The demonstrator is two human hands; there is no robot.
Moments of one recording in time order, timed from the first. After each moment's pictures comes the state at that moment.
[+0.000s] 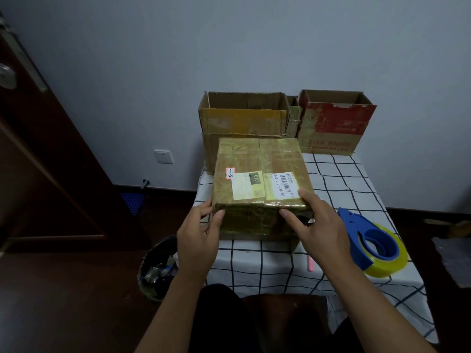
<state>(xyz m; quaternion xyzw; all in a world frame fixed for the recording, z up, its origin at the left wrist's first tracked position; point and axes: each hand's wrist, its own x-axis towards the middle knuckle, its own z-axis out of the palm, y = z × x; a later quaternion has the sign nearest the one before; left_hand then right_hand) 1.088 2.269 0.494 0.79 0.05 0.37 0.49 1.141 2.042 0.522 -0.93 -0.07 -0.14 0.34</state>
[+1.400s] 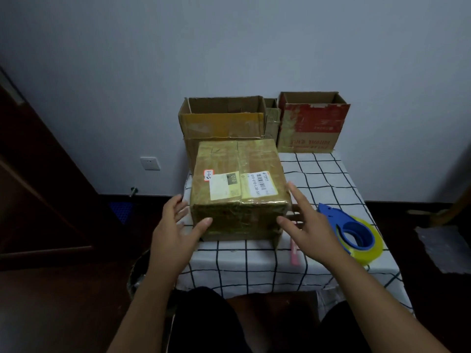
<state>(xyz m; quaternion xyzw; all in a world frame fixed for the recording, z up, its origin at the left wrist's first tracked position) 1.076 2.274 0.528 0.83 0.15 0.18 0.51 1.142 2.000 0.523 -0.89 -0.14 0.00 0.44</state>
